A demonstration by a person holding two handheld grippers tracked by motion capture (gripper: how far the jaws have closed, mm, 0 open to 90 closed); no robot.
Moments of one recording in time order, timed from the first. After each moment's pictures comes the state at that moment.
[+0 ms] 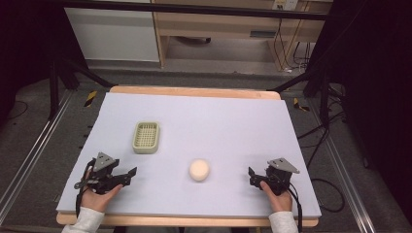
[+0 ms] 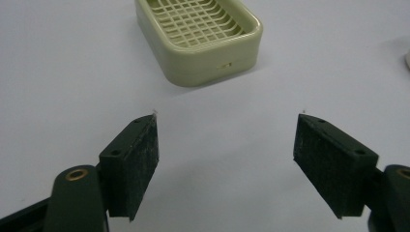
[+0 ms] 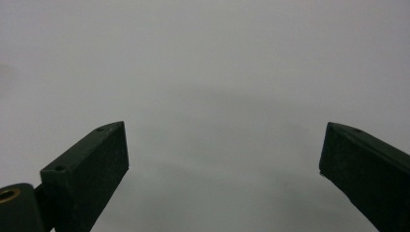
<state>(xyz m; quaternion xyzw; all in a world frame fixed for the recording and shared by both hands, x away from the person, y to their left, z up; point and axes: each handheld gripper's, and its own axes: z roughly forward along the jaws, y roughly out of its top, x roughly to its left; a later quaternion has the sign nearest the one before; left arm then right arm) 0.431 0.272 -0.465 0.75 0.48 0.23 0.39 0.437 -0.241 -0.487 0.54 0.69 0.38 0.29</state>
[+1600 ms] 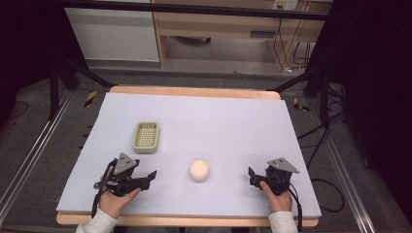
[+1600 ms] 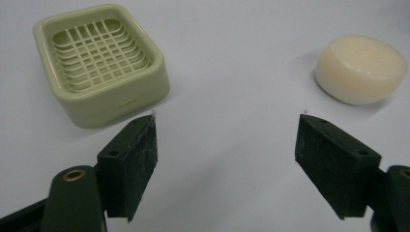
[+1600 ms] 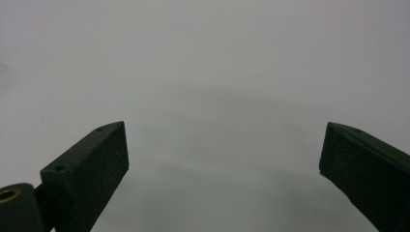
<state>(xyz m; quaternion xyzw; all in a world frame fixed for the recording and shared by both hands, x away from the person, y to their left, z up) 0.424 0.218 -0.450 0.78 0.43 0.21 0.42 0.438 -0.241 -0.488 0.54 0.70 0.38 0.29</state>
